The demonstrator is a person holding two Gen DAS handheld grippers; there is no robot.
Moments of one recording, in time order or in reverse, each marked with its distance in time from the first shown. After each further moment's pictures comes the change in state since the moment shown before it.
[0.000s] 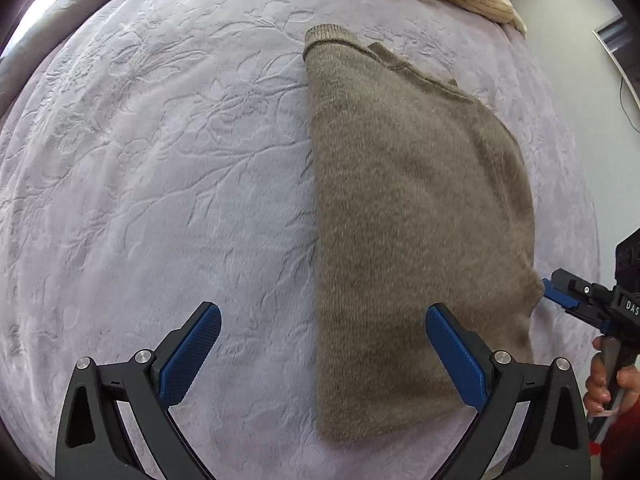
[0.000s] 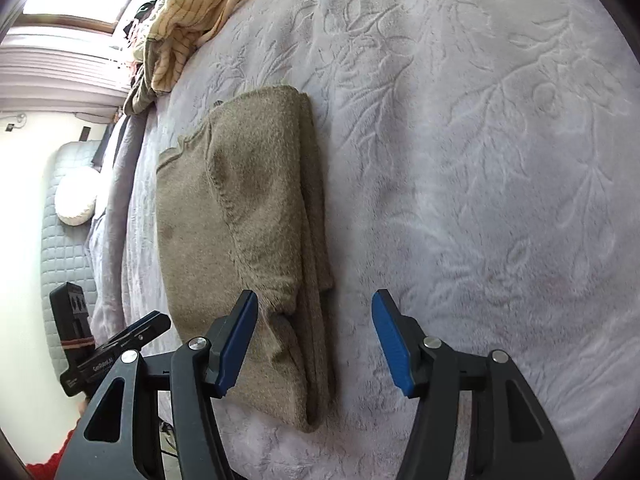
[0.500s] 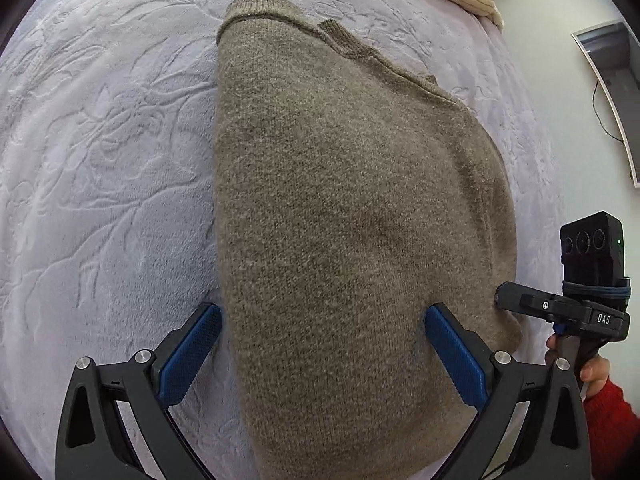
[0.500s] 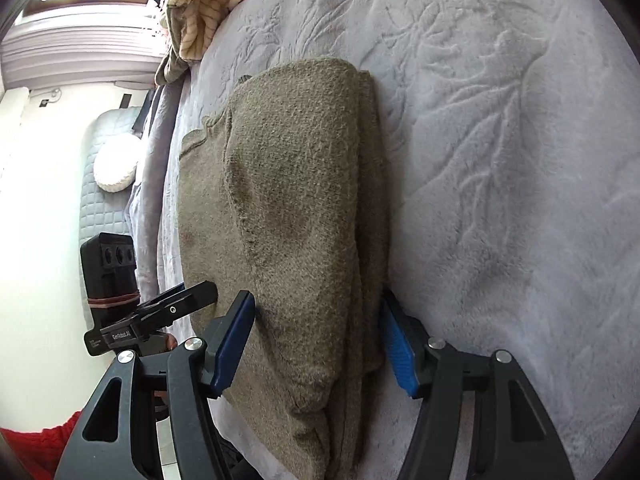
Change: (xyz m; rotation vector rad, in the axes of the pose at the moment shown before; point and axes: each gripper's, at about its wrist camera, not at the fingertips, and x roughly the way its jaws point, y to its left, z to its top) left arm 0.058 -0.025 0.033 0.026 0.047 -0.178; right arm 0.065 0.013 0.040 -0.087 0.149 0.174
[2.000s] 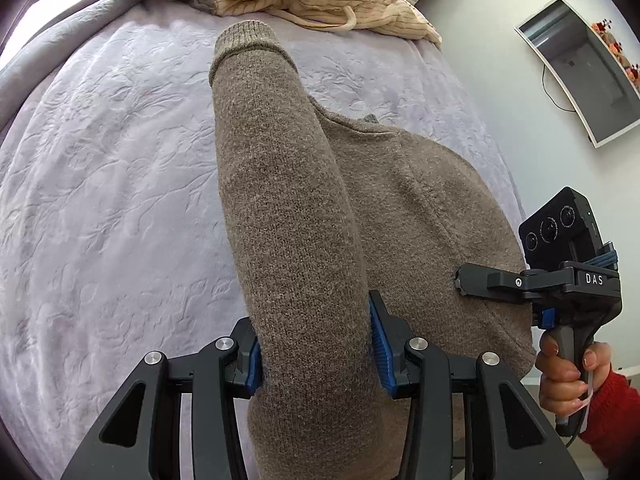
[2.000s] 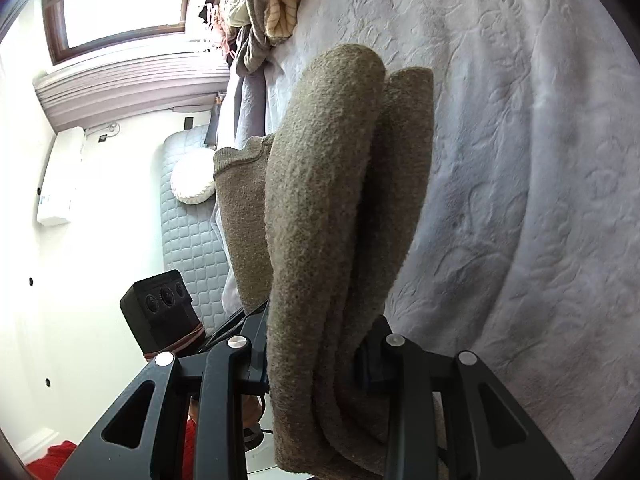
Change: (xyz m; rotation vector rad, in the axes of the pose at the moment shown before) left arm -0.146 -0.002 -0.107 0.119 -0.134 -0.001; right arm 0.012 0.117 -0.109 0.146 -0.039 0.309
